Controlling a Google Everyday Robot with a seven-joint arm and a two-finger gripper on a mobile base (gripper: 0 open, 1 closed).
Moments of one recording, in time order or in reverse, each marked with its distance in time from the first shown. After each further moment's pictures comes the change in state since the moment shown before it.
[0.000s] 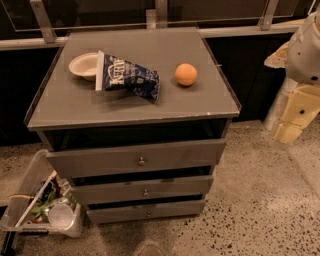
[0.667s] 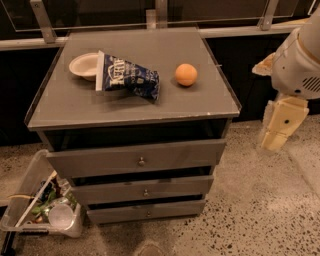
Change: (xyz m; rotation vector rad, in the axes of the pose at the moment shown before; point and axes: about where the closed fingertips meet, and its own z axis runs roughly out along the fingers) arm -0.009 0.003 0.022 0.004 -0.027 -0.034
